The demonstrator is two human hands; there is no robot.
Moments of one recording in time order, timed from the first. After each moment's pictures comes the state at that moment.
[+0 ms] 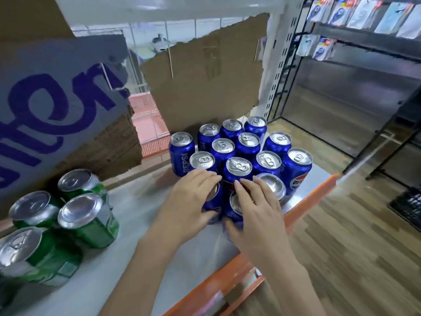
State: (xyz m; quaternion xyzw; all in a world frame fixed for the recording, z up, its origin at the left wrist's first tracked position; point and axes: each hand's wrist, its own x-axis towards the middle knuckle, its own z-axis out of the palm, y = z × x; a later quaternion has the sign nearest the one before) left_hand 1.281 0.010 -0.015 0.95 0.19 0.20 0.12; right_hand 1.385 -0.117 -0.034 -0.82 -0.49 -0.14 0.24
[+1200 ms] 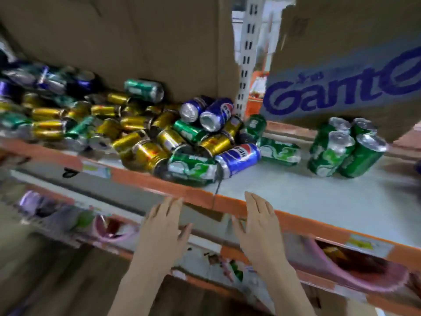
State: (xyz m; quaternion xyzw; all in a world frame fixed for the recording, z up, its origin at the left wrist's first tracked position) left_hand 0.786 -0.196 -0.074 0.68 0.72 0.13 -0.04; right_hand 0.980 -0.152 -0.086 -0.60 -0.76 0.05 0.22
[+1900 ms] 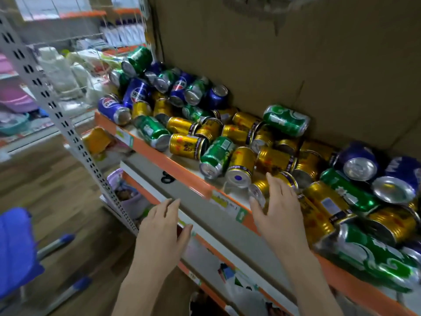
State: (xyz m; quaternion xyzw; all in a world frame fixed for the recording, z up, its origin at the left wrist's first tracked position) left_hand 0.479 -0.215 -0.074 0.52 0.84 0.18 -0.01; right_hand 0.657 -0.085 -0.035 -0.48 -0.83 0.14 0.23
